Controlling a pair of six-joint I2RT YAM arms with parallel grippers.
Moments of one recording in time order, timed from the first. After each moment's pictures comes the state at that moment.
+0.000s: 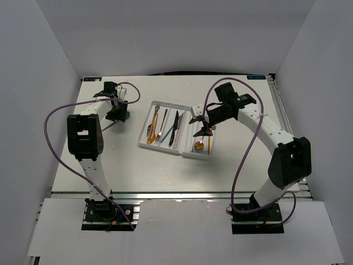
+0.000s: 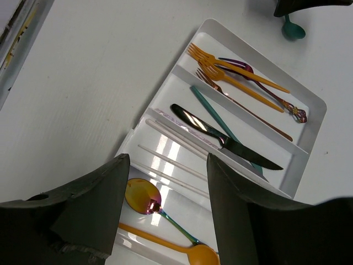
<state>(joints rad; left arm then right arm) 0.00 2.02 1.51 -0.58 -0.03 0.13 0.45 1.63 1.41 -0.88 -1.00 -1.35</state>
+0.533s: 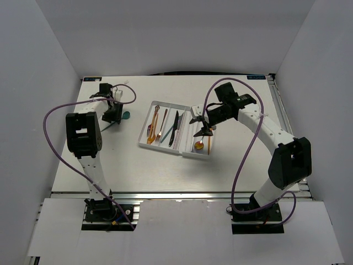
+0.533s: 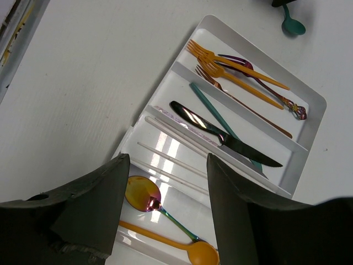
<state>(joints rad) 0.05 2.09 1.53 -0.57 -0.02 0.19 0.45 1.62 1.41 -0.88 -0.99 -1.35</state>
